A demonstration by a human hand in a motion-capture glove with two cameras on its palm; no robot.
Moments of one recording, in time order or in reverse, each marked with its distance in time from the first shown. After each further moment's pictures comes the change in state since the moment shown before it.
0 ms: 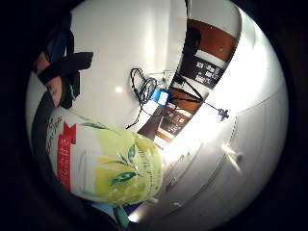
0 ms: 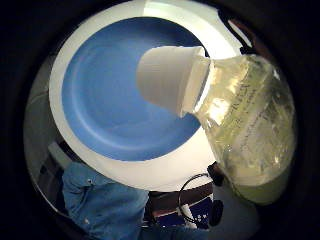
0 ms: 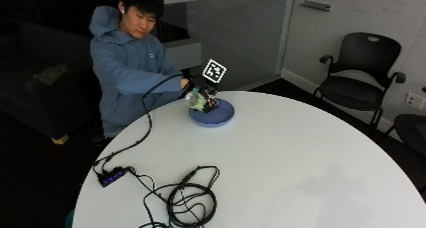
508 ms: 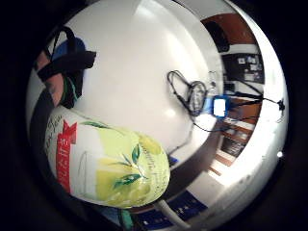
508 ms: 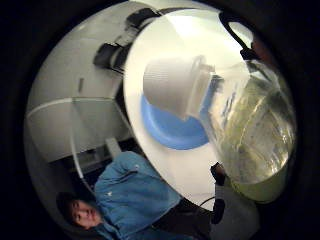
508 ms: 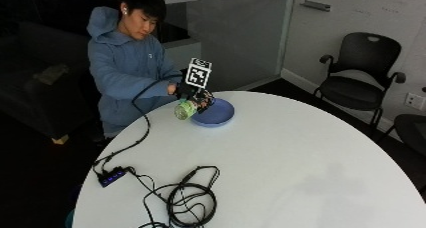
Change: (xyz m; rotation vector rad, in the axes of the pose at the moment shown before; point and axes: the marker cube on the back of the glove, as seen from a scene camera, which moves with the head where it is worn) arm 0.074 0.033 0.042 0.258 -0.480 -0.031
